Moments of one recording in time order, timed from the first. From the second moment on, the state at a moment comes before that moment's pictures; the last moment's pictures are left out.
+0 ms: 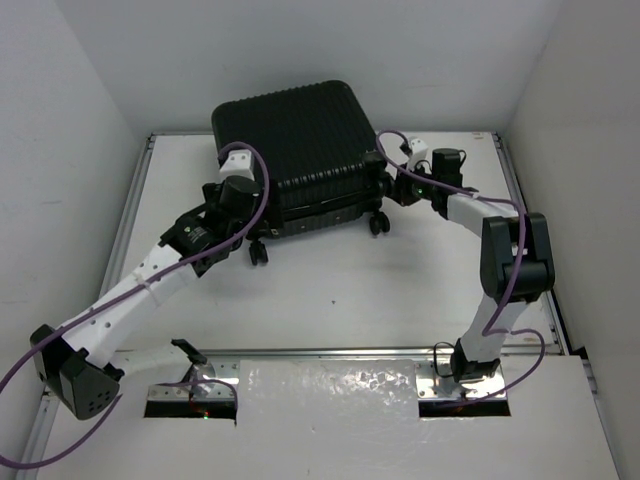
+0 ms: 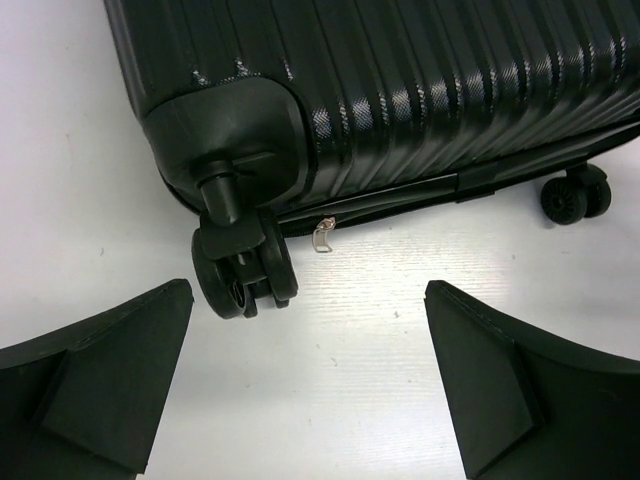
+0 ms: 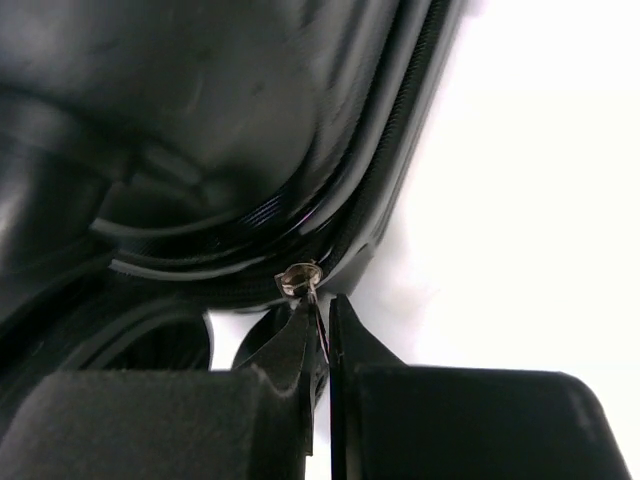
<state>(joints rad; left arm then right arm) -0.62 1.13 1.12 -0.60 -0.49 -0.47 0.07 1.83 1.09 0.12 -0.57 -0.11</state>
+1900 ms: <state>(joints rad) -0.84 1.29 1.56 -0.72 -0.86 -0.49 0.92 1.81 1.08 0.37 -0.12 0.07</state>
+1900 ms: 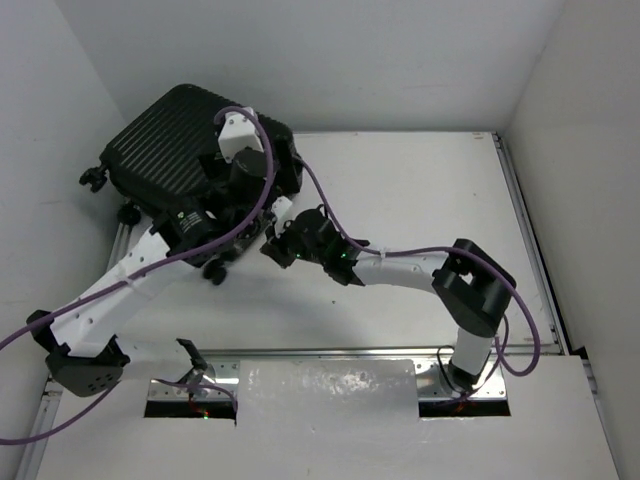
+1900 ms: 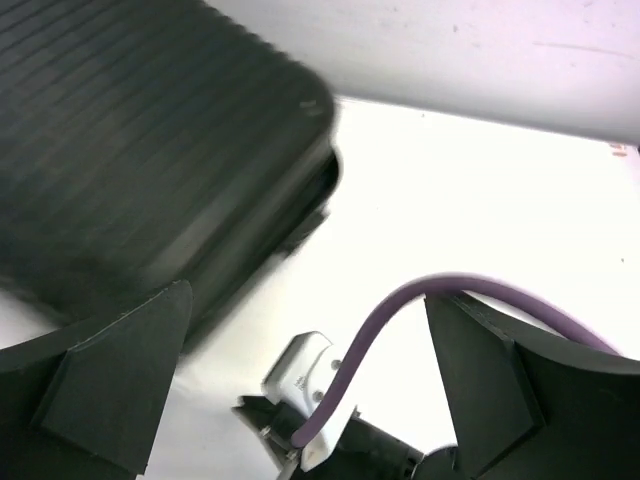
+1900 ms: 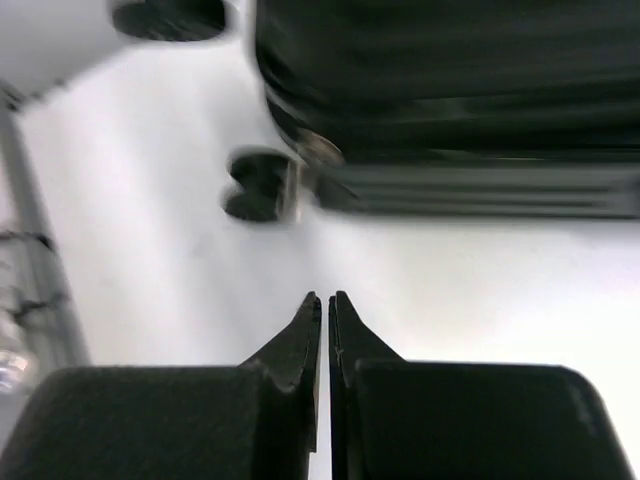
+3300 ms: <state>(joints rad) -0.68 1.11 1.28 -1.08 -0.82 -0.46 0.78 1.85 1.19 0.09 -0.19 0.37</state>
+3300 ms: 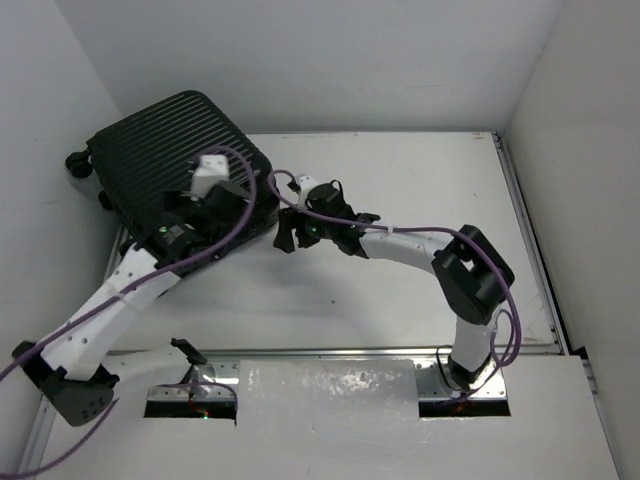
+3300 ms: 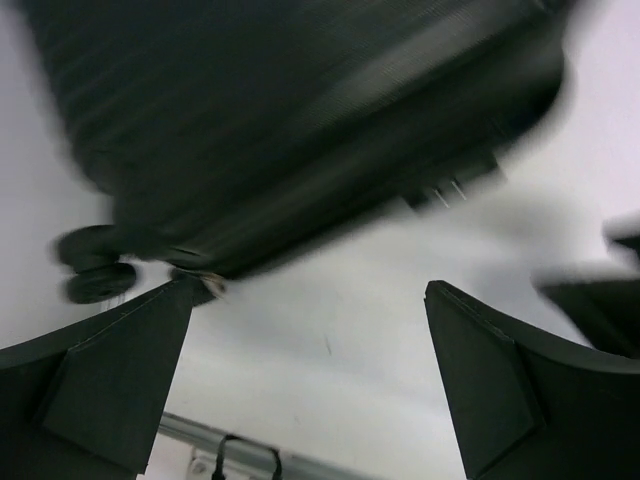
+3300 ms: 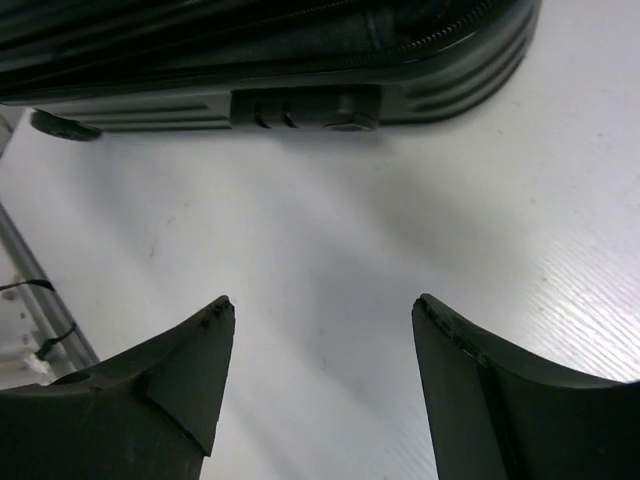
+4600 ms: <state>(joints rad) 0.52 1.03 0.70 -0.34 0.11 -0.64 0.70 2.29 1.43 0.48 -0.30 0.58</state>
